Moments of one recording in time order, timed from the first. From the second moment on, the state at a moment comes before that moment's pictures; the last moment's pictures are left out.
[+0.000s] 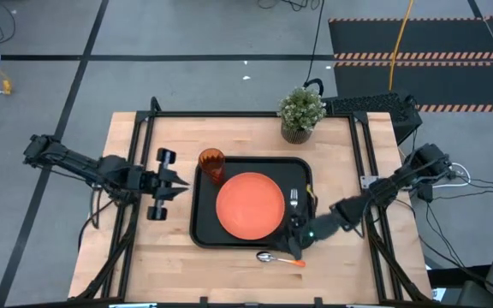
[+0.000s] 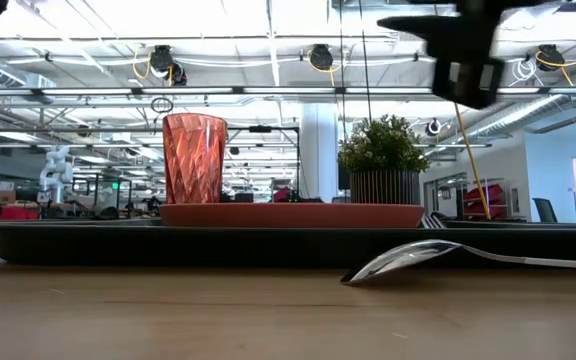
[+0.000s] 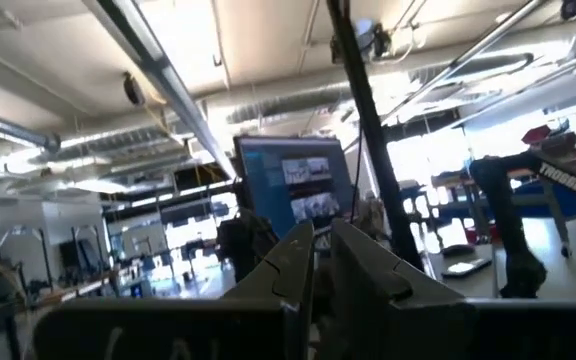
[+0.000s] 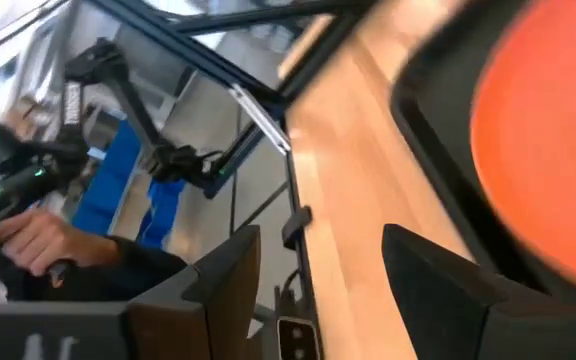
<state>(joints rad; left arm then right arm) -0.31 0.79 0.46 0.81 -0.05 0.32 0.52 1.48 0.68 0.49 0.21 1.11</state>
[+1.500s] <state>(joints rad) -0.45 0.70 0.43 0.73 -0.15 0.31 0.64 1.68 0.83 0.03 0.05 1.24</state>
